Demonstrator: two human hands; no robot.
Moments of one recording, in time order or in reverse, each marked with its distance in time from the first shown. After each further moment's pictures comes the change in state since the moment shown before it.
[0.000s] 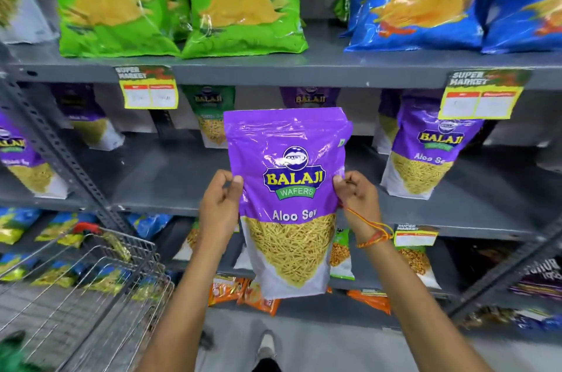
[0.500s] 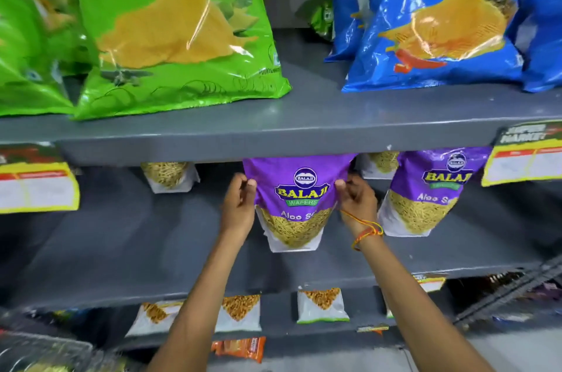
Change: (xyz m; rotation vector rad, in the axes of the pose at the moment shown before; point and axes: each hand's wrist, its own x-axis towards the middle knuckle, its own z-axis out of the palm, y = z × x) left_hand 0.174 -0.052 0.108 0.068 -0.152 0.098; right_hand 0.150 0.065 -0.007 -0.244 0.284 0.019
